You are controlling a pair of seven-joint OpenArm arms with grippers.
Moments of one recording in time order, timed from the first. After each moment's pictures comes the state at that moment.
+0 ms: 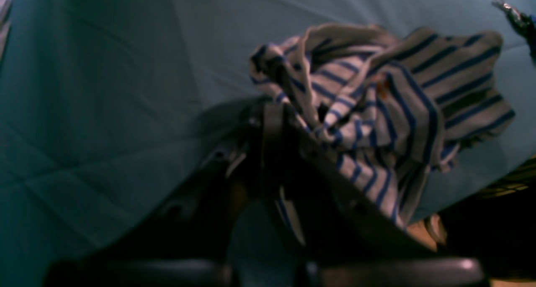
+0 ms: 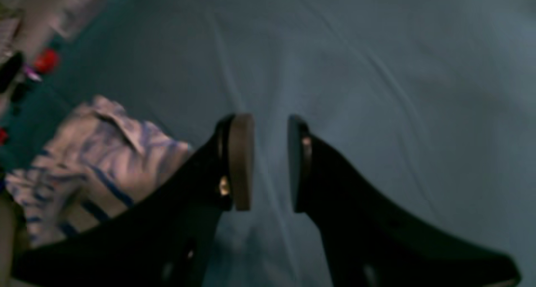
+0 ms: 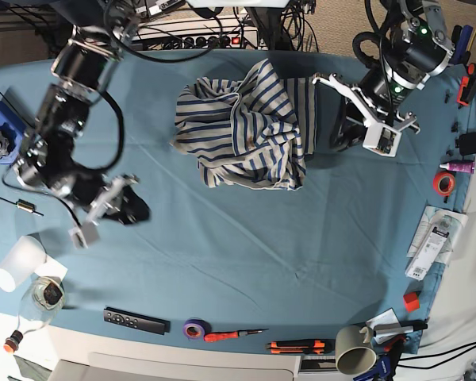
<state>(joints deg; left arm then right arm) 25.9 -2.0 -12.0 132.2 -27.7 -26.3 51.7 11.8 12.8 25.8 94.4 47.9 39.8 -78.5</state>
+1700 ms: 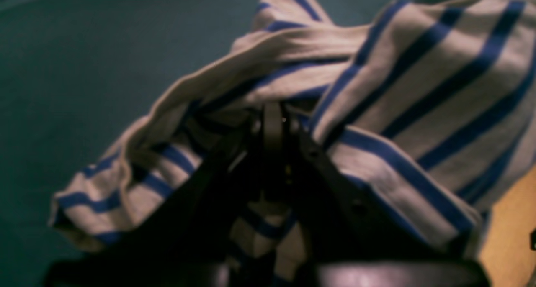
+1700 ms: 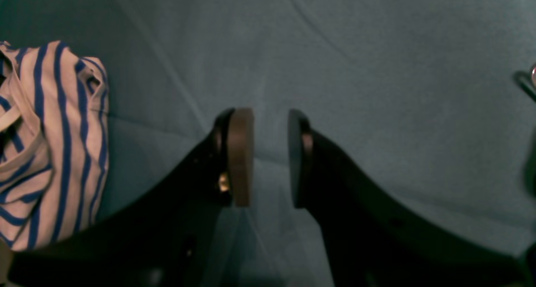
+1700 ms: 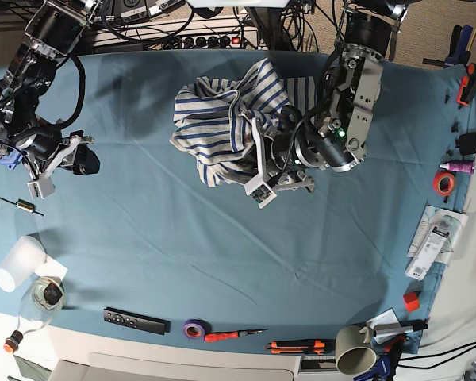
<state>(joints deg) -3.4 -2.3 16.8 100.8 -24.1 -29.0 63.4 -0.3 20.5 36.0 94.3 49.0 37.4 -78.3</state>
